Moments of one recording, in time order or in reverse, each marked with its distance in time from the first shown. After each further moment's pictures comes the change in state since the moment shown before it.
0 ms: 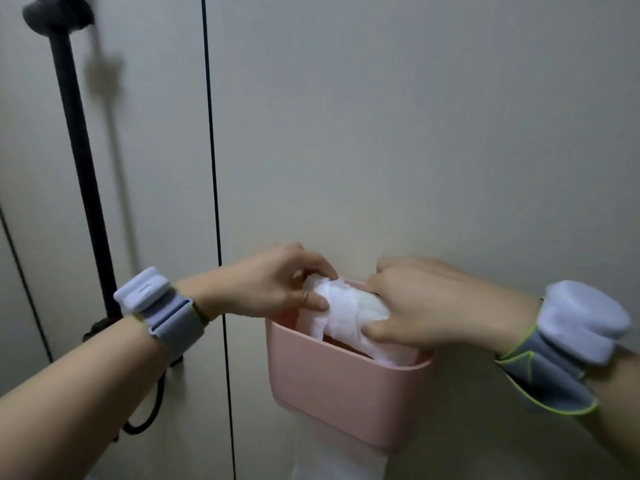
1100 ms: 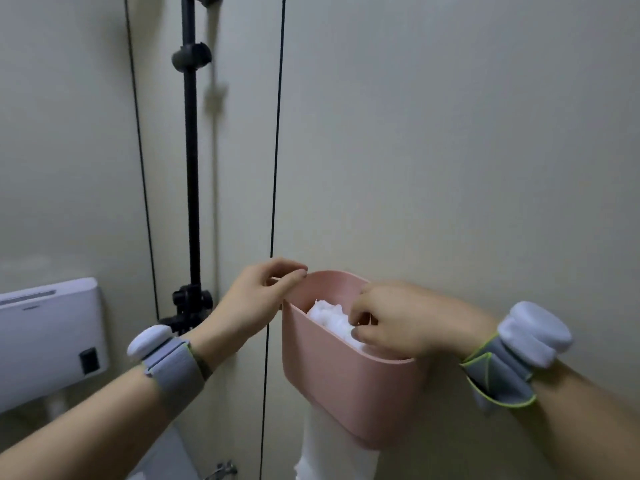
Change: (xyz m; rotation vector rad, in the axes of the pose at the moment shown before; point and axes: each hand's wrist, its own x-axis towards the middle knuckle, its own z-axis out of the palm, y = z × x) left_hand -0.051 0.038 0.053 -0.572 0.743 -0.639; right_hand 0.020 0.014 0.032 0.162 -0.060 -0.341
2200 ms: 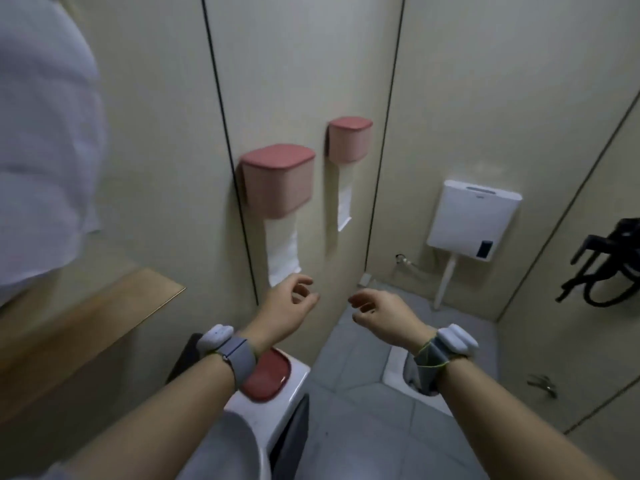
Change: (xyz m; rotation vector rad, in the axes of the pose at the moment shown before) left_hand -0.647 0.010 -0.141 0.523 1.025 -0.665; right_hand -0.194 -0.474 0.144 0.666 -0.307 -0.933
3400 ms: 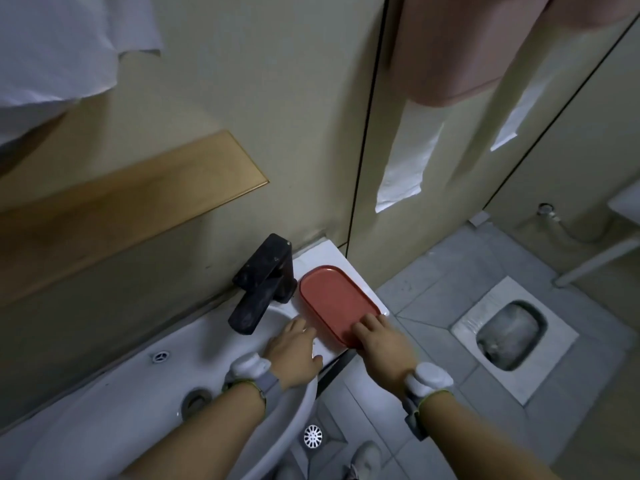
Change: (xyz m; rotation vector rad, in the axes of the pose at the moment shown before) left_hand -0.103 -0.222 0.052 0.572 -0.307 -0.571; right_hand 0.064 0.069 0.257 -0.492 -0.311 -0.536
